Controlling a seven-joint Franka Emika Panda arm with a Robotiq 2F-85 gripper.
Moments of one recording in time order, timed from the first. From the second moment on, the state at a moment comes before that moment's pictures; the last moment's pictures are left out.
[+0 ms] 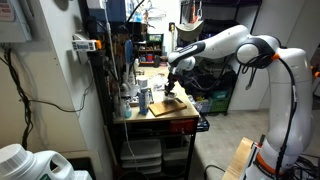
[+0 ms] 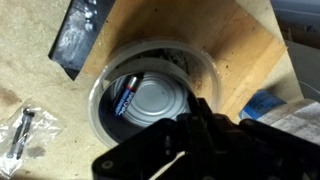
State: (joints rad) arm -0.14 0.34 -0.01 -1.75 0.40 2.14 -0.55
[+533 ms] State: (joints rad) arm -0.21 0.25 0.01 -1.76 0.68 2.12 -0.66
